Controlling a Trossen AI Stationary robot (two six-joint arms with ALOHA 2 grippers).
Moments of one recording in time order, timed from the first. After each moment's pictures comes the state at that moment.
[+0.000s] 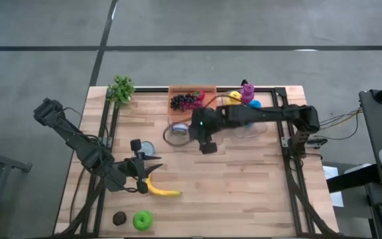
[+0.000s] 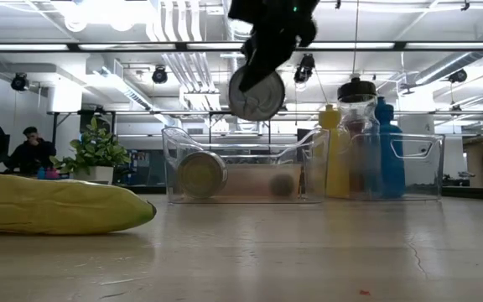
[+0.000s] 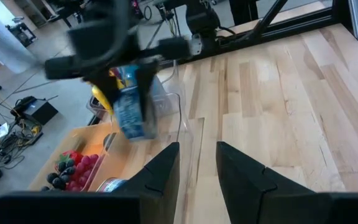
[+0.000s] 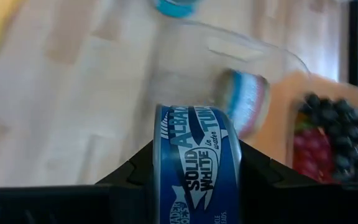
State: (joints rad) left arm -0.70 1.17 0.88 -0.33 -0.92 -0.14; right arm -0.06 1.81 1.60 -0.75 0.03 -0.32
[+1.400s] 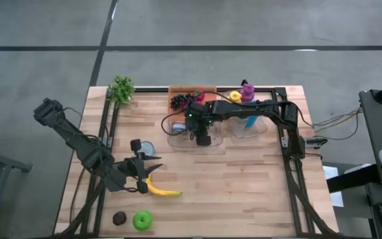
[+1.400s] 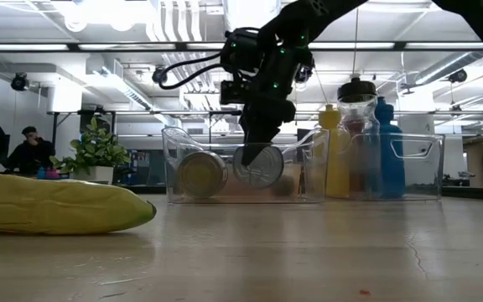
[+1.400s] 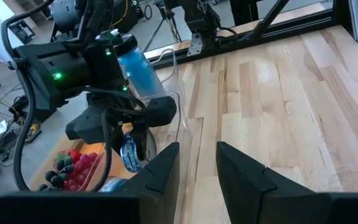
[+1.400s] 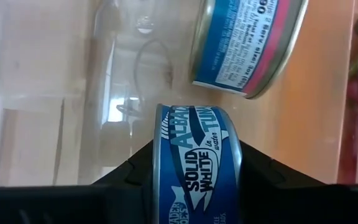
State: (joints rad) left arm -0.70 1.17 0.88 -0.34 -0.91 -0.16; right arm -0.22 2.04 1.59 -0.72 -0.05 -0.32
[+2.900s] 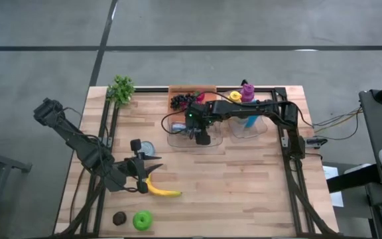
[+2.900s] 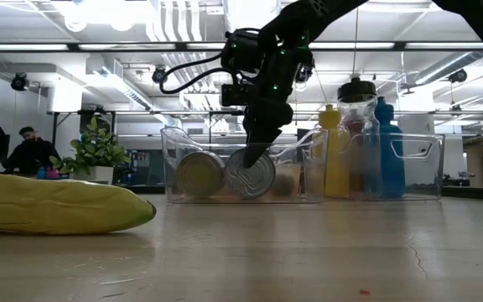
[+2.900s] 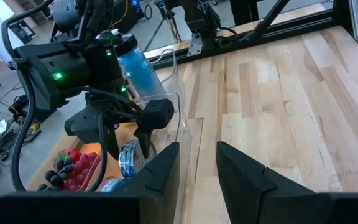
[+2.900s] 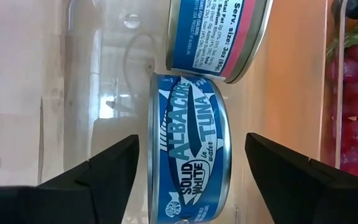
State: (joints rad) left arm -0.70 1.17 0.88 -0.34 -0.91 -0.16; right arm -0.22 2.04 1.59 -0.73 0.00 -0.27
